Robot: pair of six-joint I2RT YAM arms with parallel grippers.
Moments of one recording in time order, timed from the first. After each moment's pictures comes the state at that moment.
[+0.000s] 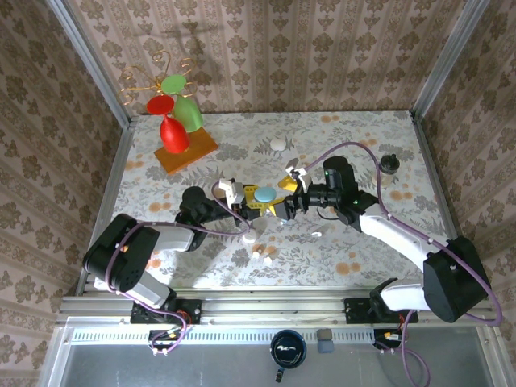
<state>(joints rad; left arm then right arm) -0.56 1.54 0.45 1.18 0.87 -0.05 0.47 1.31 0.80 0.10 -0.69 0.01</state>
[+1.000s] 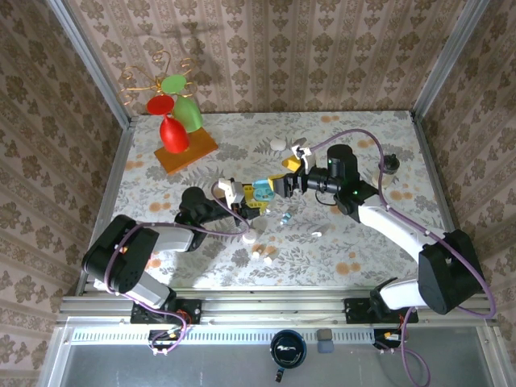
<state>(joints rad) -0.56 1.52 0.45 1.18 0.84 -0.05 0.43 1.37 0.89 0.21 -0.60 0.15</state>
